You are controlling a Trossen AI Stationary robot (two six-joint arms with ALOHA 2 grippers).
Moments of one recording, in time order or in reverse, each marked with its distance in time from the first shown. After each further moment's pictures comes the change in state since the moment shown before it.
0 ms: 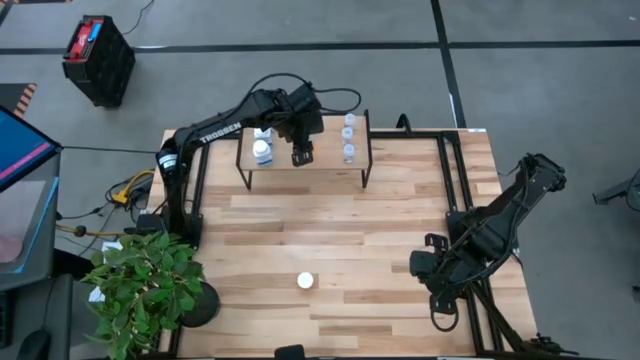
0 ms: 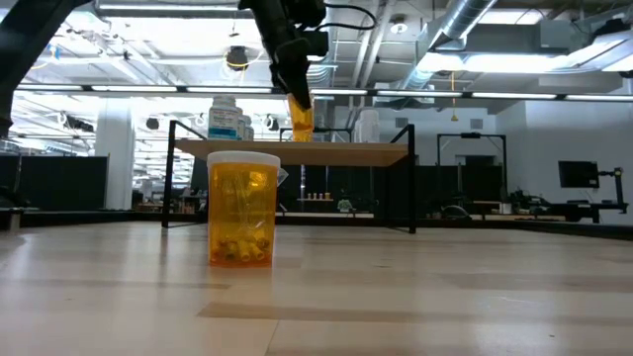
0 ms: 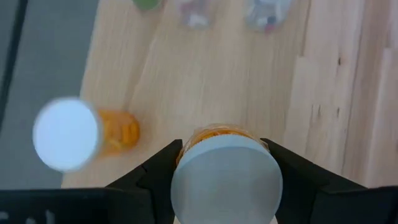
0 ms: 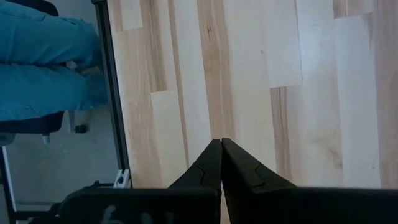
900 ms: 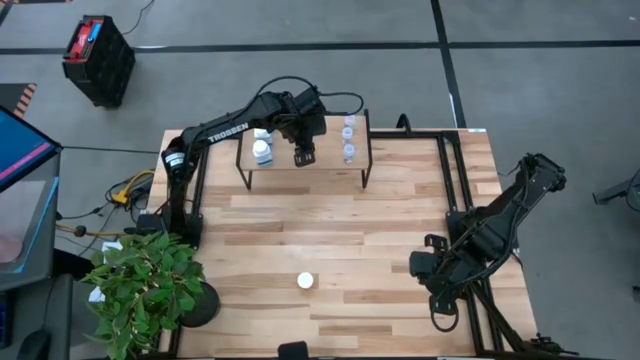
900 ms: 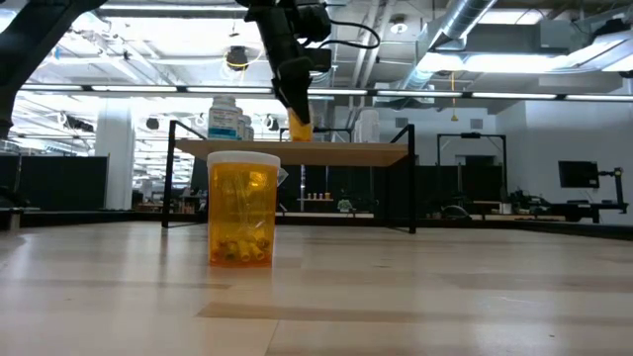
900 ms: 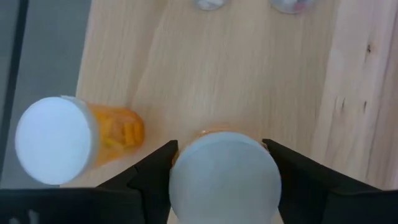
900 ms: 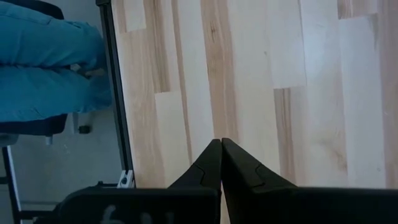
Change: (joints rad) left arm 0.001 0.049 -0.009 0.012 -0.038 0.013; right arm 0.000 0.000 0.000 0.012 -0.005 0.002
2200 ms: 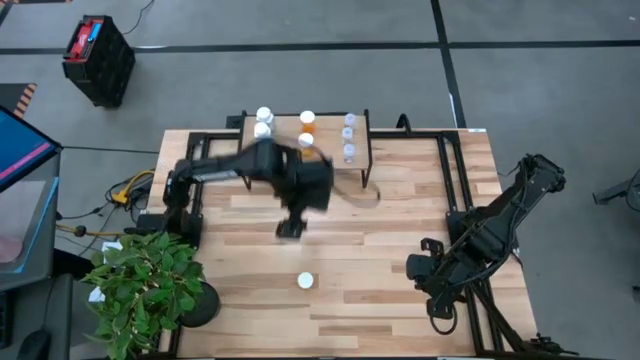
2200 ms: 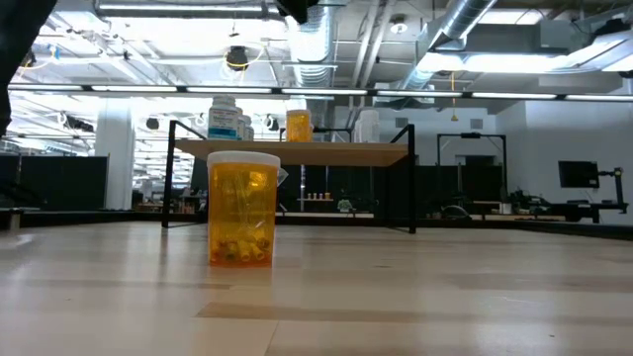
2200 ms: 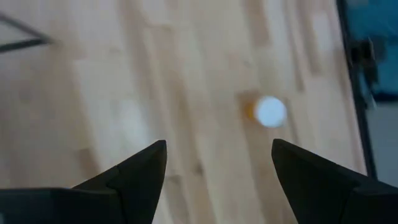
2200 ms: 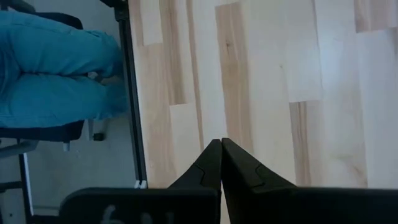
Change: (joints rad) left arm -0.483 -0.005 0.302 -0.419 0.222 -0.160; right arm 0.000 0.010 0.000 0.069 0.000 0.000
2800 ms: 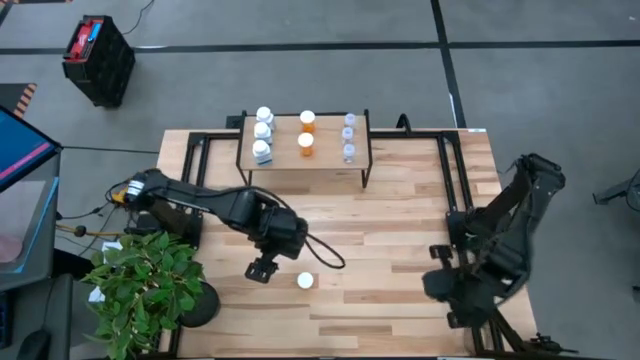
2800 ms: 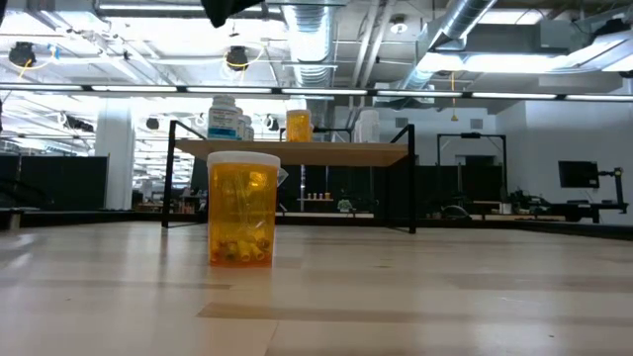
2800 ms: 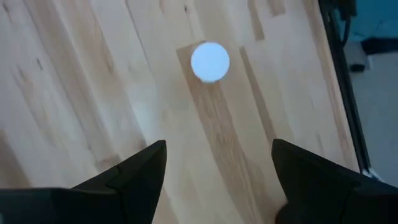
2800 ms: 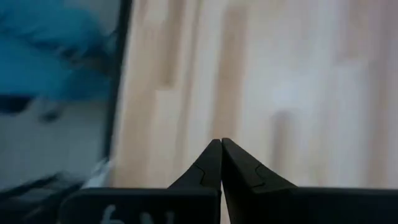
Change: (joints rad) left arm -0.254 -0.254 -0.566 0.246 -0.043 -0.128; right arm 0.183 0.006 0.000 -0.061 0.183 -0.082
